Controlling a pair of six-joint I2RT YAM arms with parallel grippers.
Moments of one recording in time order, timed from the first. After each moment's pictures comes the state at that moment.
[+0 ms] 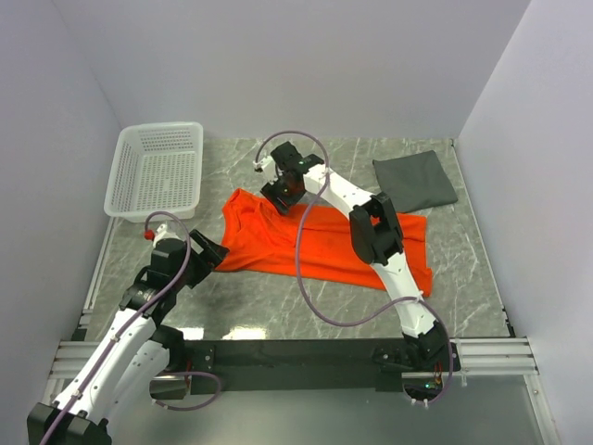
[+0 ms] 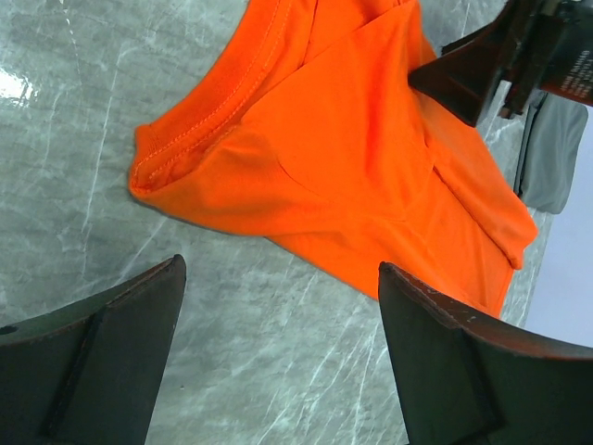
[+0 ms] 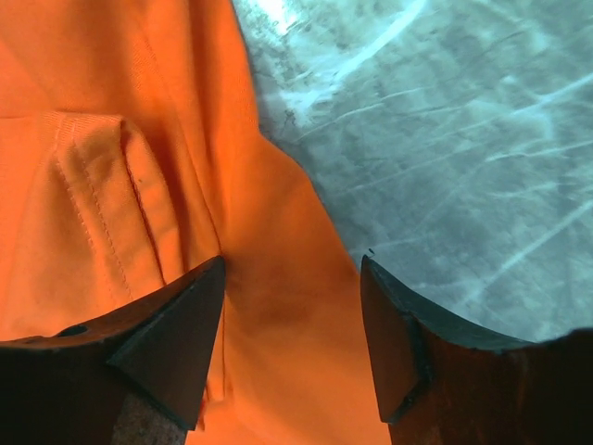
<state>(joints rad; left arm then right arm) -0.28 0.62 0.41 -0.39 -0.02 -0.97 0.63 2.46 2.19 -0.80 -0.11 -0.28</state>
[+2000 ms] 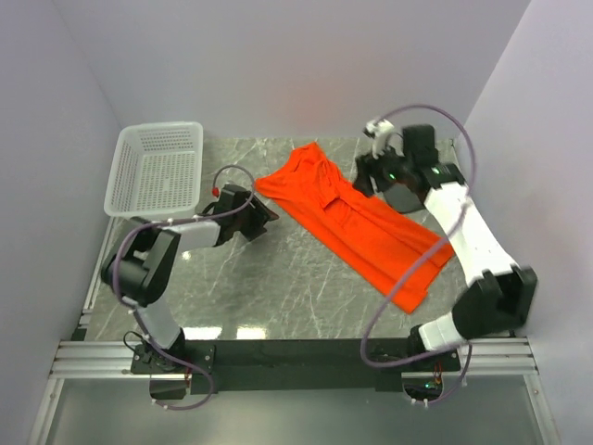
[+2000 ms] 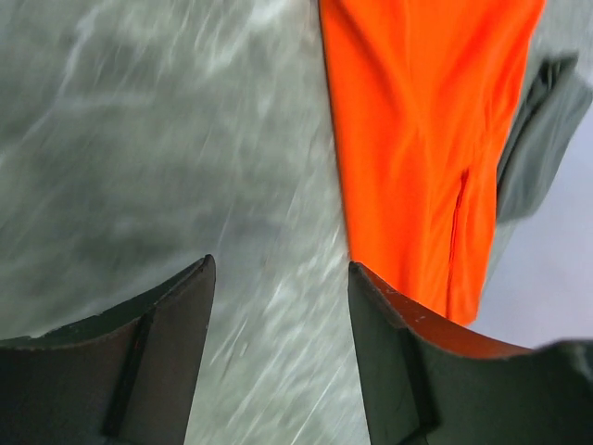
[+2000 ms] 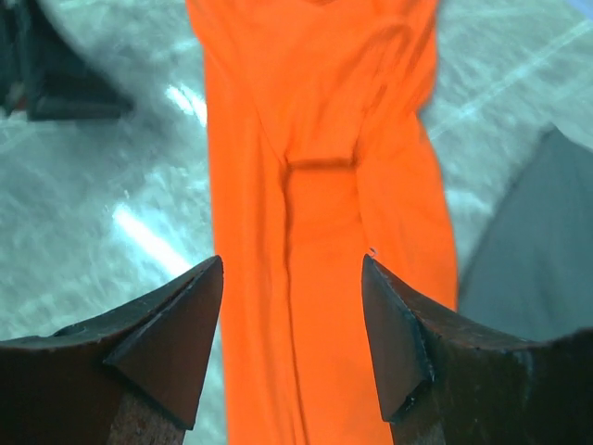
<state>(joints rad) -0.41 1.71 0.84 0.15 0.13 -1.13 0.21 1.51 1.45 -0.62 -0.41 -0.26</state>
